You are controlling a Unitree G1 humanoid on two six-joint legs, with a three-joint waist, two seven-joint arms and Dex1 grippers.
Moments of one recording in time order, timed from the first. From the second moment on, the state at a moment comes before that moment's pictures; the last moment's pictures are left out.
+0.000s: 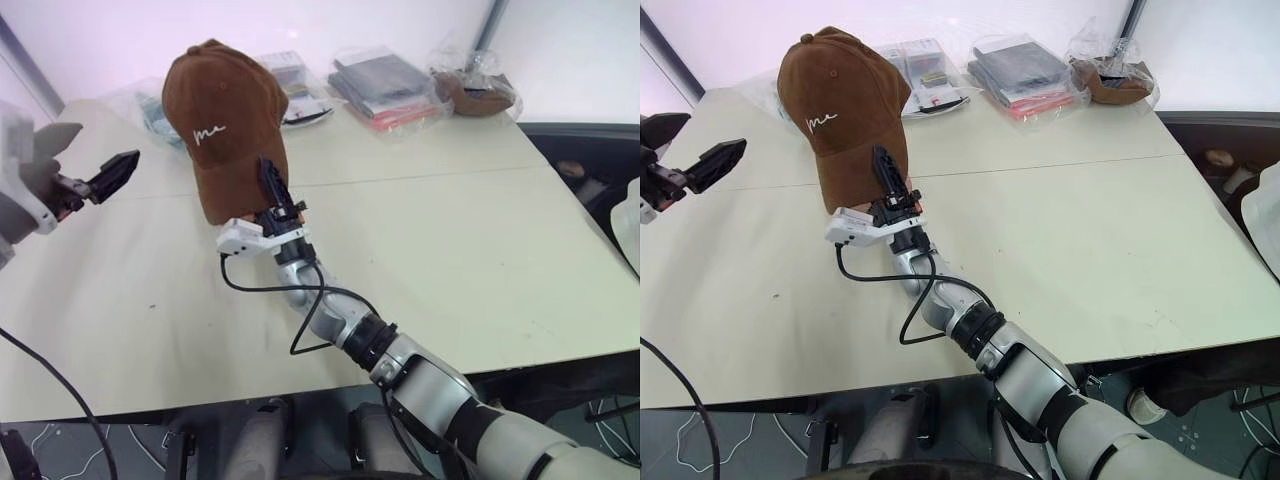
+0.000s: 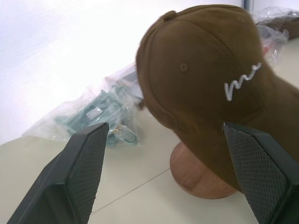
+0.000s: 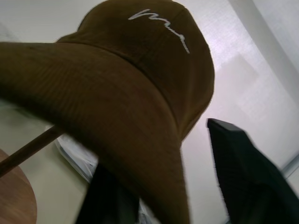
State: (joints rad) left arm -0.29 0.93 0.61 -0.43 -0.67 0.82 -0.50; right arm -0.80 0.13 0.64 0.59 -0.86 0.05 -0.66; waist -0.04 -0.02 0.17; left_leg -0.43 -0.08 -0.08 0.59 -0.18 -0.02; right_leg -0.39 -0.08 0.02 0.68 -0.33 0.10
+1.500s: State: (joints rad) left arm -0.32 0.93 0.56 -0.41 -0.66 0.80 -0.50; right arm -0.67 0.06 0.56 0.19 -0.68 0.22 0.11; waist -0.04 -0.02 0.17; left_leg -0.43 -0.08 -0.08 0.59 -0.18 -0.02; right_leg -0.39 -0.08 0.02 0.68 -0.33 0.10
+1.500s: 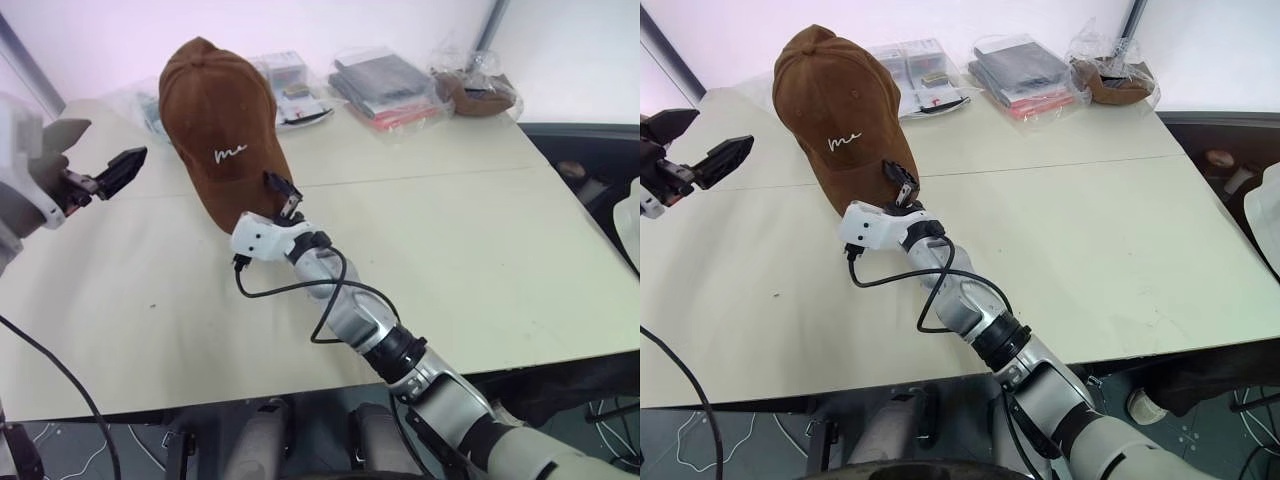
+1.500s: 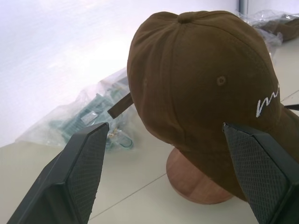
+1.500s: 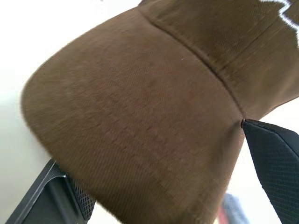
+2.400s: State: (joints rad) left arm -0.33 0.95 0.56 -0.40 -0.67 0.80 -0.55; right arm -0.75 -0.13 0.36 -0.06 -0.42 0.45 0.61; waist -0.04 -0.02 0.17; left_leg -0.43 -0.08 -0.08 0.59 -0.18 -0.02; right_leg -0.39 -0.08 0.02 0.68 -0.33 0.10
